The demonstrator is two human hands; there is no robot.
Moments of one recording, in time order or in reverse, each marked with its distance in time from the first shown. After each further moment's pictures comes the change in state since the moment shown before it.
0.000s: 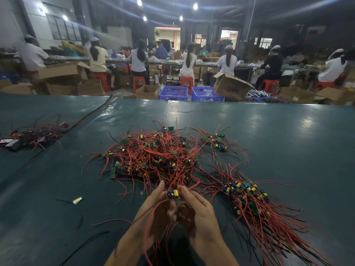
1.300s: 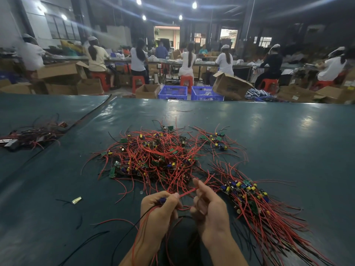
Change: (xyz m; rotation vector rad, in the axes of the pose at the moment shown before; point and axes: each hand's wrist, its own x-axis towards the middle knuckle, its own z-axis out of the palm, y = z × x) left_hand 0.008 -0.020 0.010 0.372 0.343 0.481; right_hand 0.012 -0.011 -0.015 0.091 0.275 -0.037
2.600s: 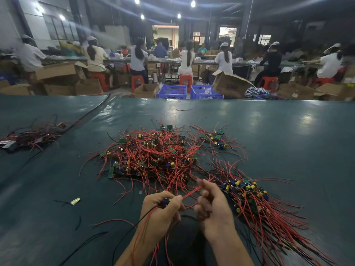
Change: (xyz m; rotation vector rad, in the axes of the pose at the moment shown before) left_hand 0.006 -0.007 -0.004 0.102 -0.147 0.051; right_hand 0.003 -0.011 -0.002 0.056 0.071 0.079
